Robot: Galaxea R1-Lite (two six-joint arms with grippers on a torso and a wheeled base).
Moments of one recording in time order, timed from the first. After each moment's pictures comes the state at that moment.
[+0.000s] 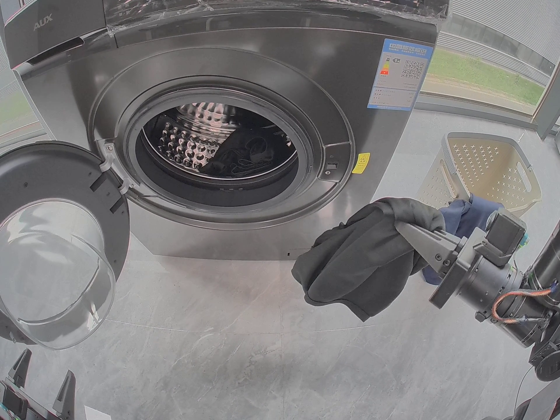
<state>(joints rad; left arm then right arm) 0.00 0.02 -0.02 0.00 0.00 -0.03 0.74 1.48 -0.33 -1.31 -0.04 0.20</state>
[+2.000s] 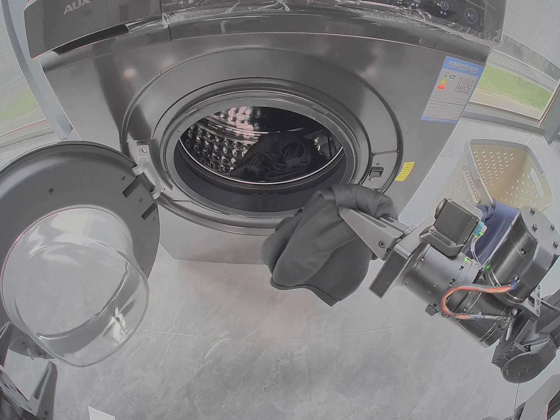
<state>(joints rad) 0.00 0.09 -0.17 -0.06 -0.19 -0.01 0.84 1.66 -0.51 -1.37 -0.10 0.20</state>
